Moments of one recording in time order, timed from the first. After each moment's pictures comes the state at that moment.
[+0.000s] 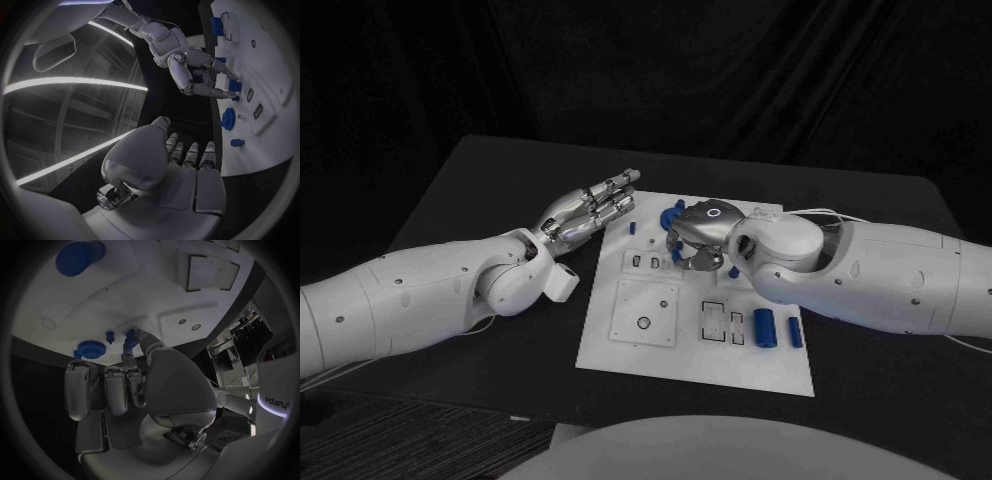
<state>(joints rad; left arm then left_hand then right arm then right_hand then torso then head) 1.17 -0.80 -0.22 1.41 -0.25 0.02 0.61 1.44 0.27 -0.03 0.20 0.55 0.22 0.00 0.04 0.03 0.00 -0.04 0.01 0.00 0.00 0.11 0.00 0.00 0.17 0.00 0.22 0.00 0.00 1.26 -0.64 -0.23 1.53 -1.79 -0.20 -0.21 1.34 -0.05 0.24 0.01 0.34 1.05 0.11 0.09 0.30 1.46 0.02 1.57 1.31 1.47 -0.04 1.57 1.31 0.02 1.47 0.08 1.45 1.31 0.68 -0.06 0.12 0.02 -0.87</state>
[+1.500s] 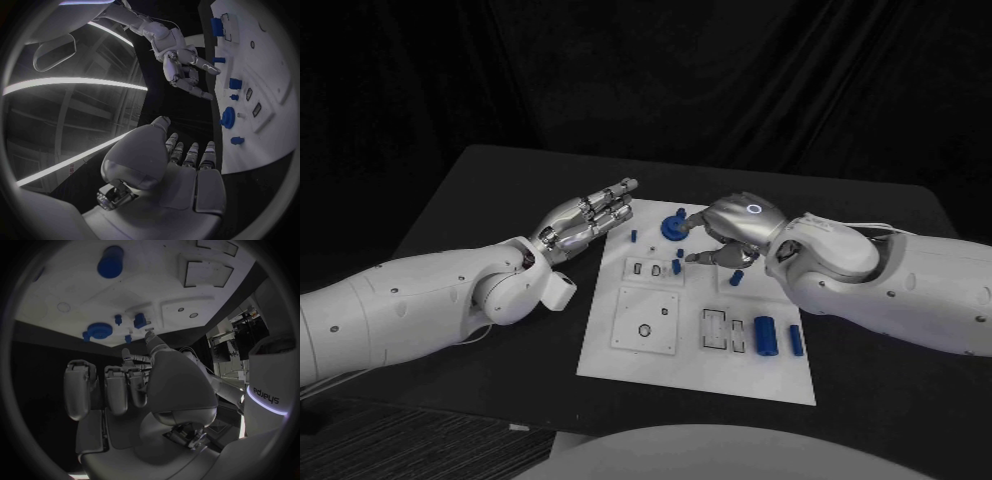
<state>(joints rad) 1.16 -0.82 -0.22 1.42 -0.25 0.02 0.61 1.43 0.26 -0.01 0.19 0.55 0.23 0.01 0.04 0.03 0.00 -0.03 0.01 0.00 0.00 0.11 0.00 0.00 0.17 0.01 0.23 0.00 0.00 1.27 -0.80 -0.23 1.62 -1.76 -0.44 -0.13 1.26 -0.06 0.12 0.14 0.12 0.81 0.11 0.07 0.14 1.47 0.02 1.57 1.31 1.47 -0.03 1.57 1.31 0.02 1.47 0.08 1.45 1.31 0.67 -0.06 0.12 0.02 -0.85</state>
